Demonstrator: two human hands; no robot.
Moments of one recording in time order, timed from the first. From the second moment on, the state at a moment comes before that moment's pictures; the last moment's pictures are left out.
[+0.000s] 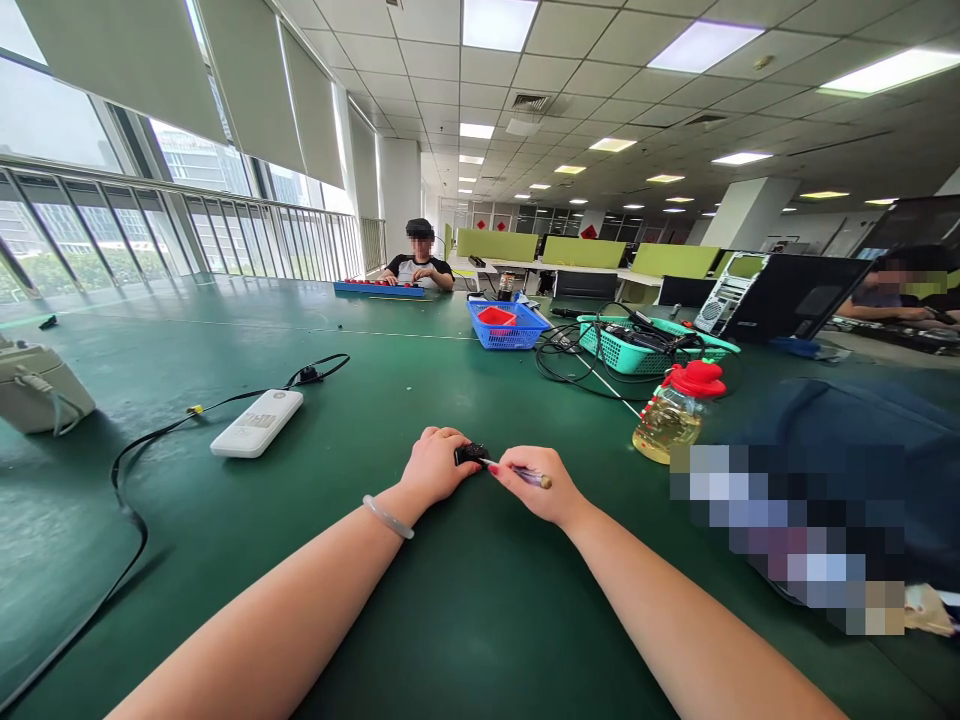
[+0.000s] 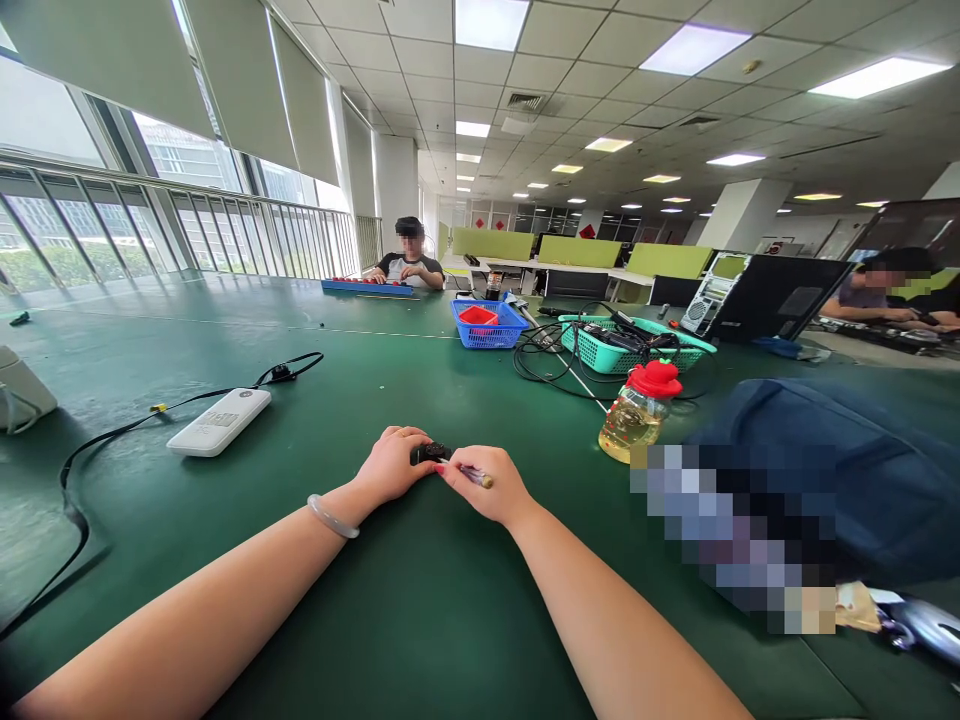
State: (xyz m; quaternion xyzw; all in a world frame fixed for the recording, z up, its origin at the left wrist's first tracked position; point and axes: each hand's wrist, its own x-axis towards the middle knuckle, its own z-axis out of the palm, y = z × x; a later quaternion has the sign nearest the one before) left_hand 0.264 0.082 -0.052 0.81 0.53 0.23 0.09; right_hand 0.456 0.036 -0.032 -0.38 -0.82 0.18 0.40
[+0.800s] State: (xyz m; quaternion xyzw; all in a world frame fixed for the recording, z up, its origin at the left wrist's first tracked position) left_hand 0.265 0.082 -0.054 0.80 0.55 0.20 0.10; right_hand 0.460 0.041 -0.040 -0.35 -0.82 0.12 0.43
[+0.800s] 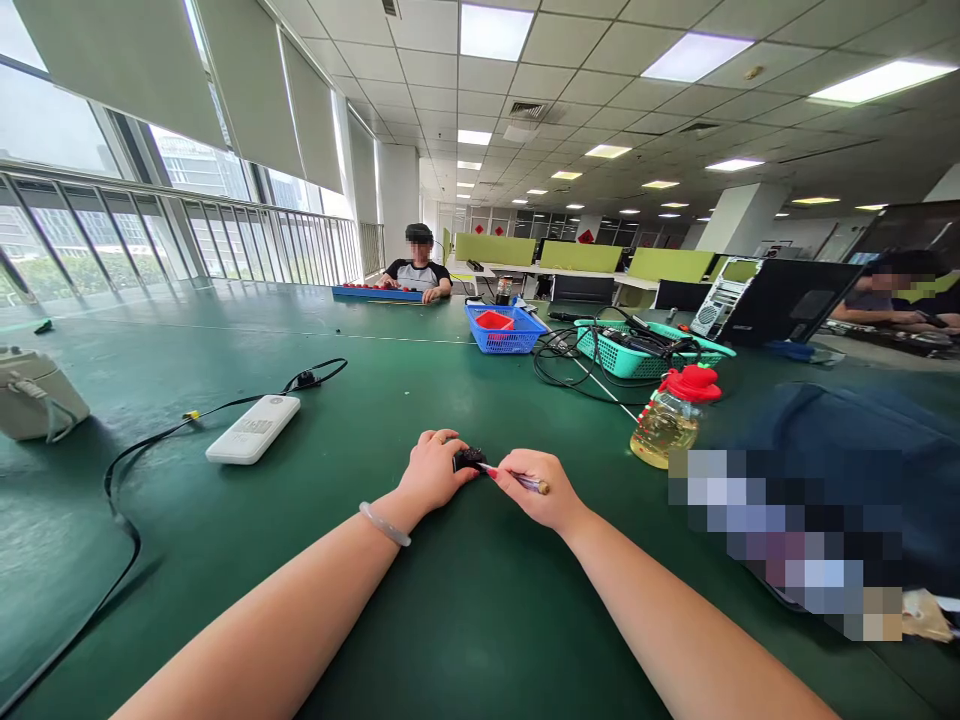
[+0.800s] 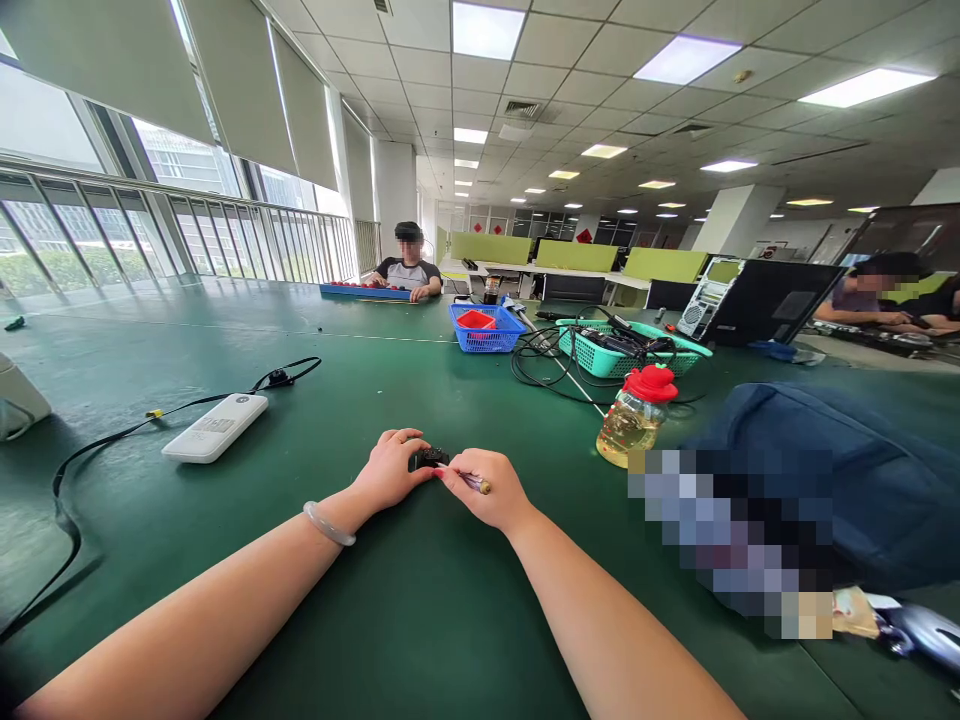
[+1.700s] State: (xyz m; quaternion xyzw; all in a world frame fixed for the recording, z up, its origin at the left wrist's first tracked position) left_hand 0.264 0.083 -0.057 0.81 0.54 0.21 0.08; right_hand 0.461 0.044 -0.039 -0.37 -0.78 0.18 0.46
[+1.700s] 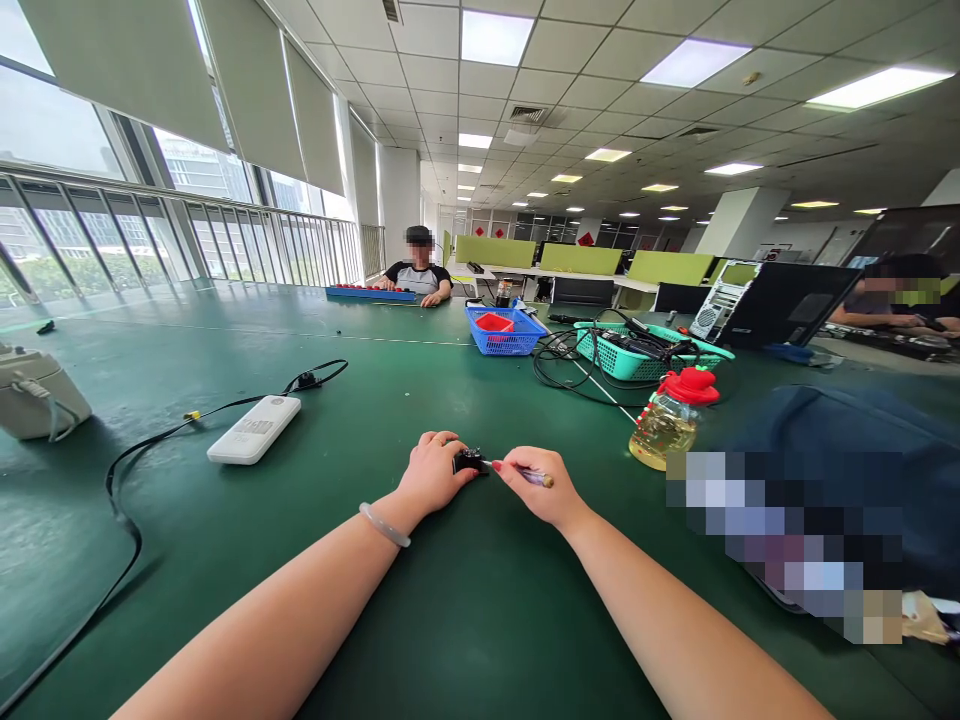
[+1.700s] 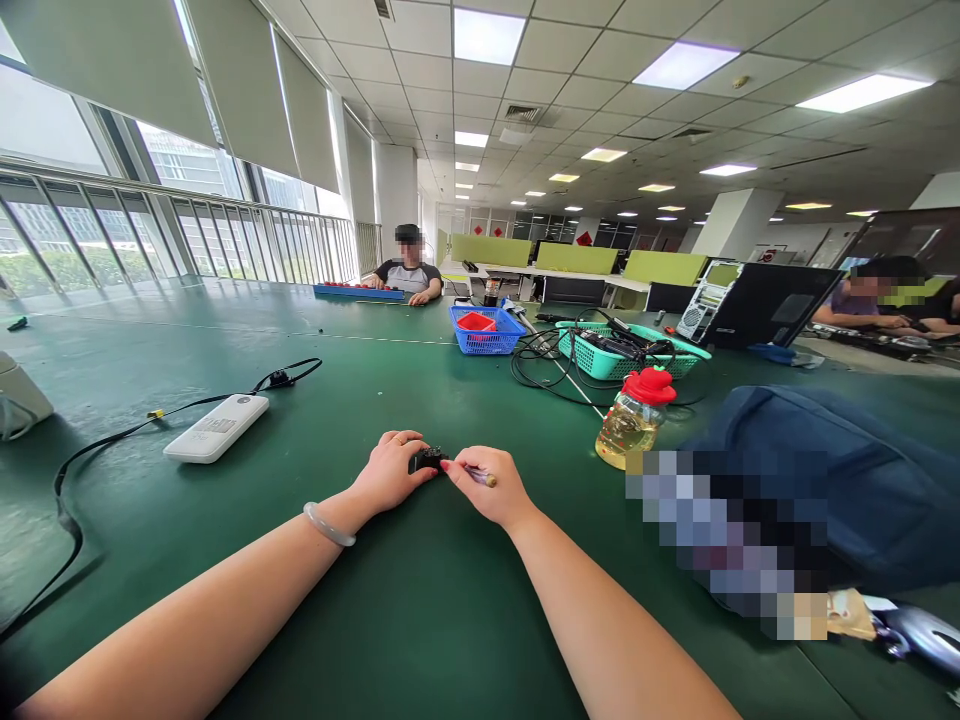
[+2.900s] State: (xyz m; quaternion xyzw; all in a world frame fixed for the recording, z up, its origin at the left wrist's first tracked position) left_hand 0.265 0.082 -0.055 0.81 0.54 0.21 0.09; right_hand 0.477 0.071 -0.058 -0.38 -0.45 0.58 0.56
